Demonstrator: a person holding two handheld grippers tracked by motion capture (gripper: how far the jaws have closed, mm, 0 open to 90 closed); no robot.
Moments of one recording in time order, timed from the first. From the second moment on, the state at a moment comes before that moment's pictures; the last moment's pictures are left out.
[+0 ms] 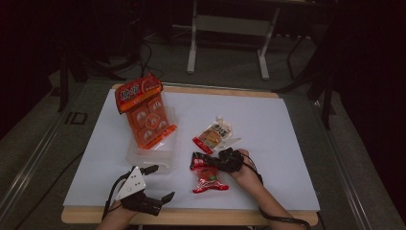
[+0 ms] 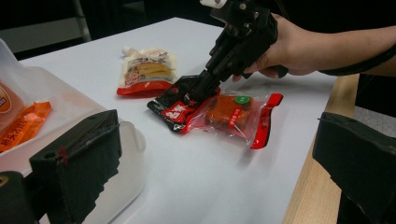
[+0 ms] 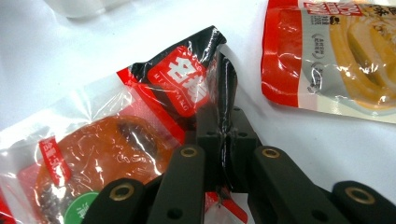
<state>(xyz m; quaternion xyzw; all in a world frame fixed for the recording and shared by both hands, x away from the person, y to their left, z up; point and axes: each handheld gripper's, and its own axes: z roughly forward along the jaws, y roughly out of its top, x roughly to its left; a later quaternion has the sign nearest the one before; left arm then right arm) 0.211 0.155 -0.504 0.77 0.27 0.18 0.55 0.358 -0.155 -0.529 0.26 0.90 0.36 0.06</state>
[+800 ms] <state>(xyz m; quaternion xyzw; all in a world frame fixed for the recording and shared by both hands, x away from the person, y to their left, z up) 0.210 0.154 -0.501 0.76 0.25 0.18 0.57 0.333 -0.163 -0.476 0.22 0.88 0.42 0.07</state>
